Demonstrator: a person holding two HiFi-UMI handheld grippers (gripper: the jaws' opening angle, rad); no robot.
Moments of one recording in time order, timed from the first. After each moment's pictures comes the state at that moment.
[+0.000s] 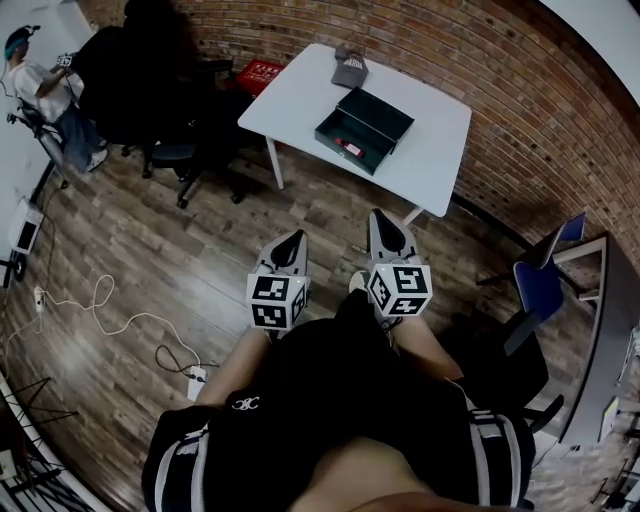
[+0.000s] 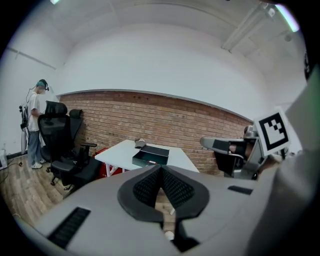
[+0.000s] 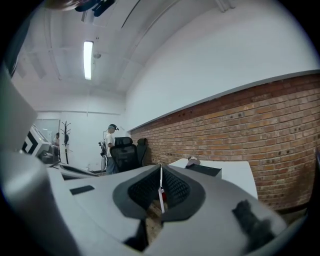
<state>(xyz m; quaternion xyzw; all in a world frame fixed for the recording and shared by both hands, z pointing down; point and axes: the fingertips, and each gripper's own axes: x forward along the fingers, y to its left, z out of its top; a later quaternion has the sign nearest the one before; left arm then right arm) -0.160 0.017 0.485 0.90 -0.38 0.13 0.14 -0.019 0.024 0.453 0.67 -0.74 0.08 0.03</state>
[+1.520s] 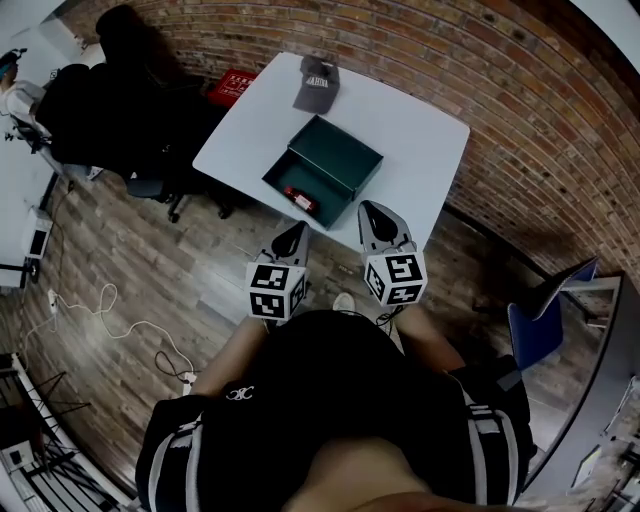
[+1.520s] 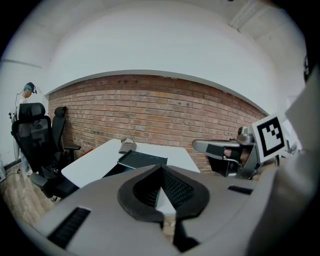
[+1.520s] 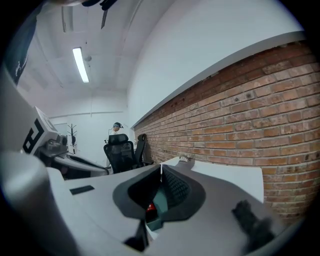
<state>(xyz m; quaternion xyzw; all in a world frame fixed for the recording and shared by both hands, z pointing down) 0.085 -0.154 0.491 0.89 -0.39 0.19 0.15 0.203 -0.161 0.481 0.61 -0.78 0.12 0.04</state>
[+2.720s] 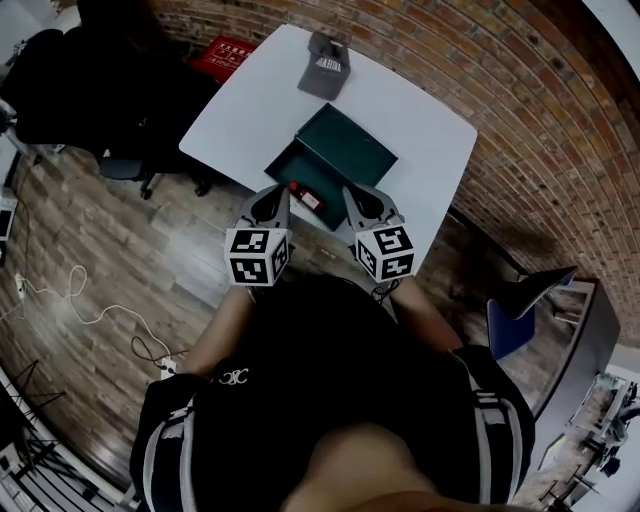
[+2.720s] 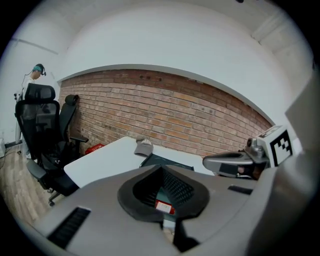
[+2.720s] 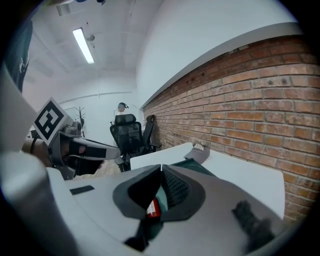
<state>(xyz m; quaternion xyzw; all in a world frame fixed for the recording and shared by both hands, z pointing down) 0.024 -0.278 0.518 0.87 -0.42 0.15 0.20 0.140 -0.258 0.527 0.55 -0.81 0.15 0.15</state>
